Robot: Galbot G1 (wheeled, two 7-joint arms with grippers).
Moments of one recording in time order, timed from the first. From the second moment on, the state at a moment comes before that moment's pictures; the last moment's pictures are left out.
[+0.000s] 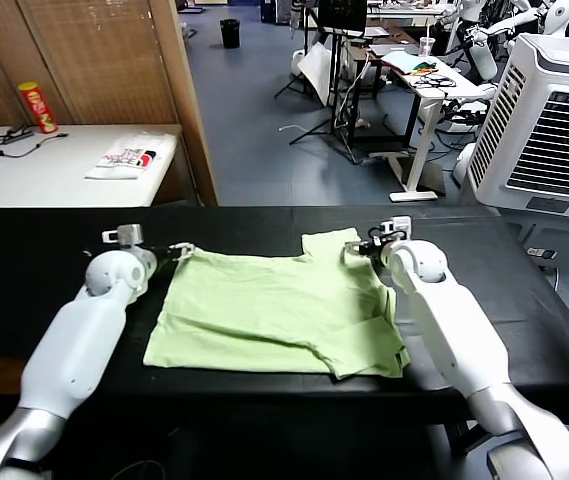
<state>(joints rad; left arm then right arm) 0.54 -1.06 -0.22 -1.22 -0.81 0.68 -0.12 -0.42 1.27 0.13 1.10 0.57 -0.68 0.01</state>
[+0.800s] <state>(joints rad) 0.54 -1.07 -0.22 -1.21 -0.80 0.67 -0.08 -0.43 1.28 0.14 1.10 0.56 -0.65 0.00</state>
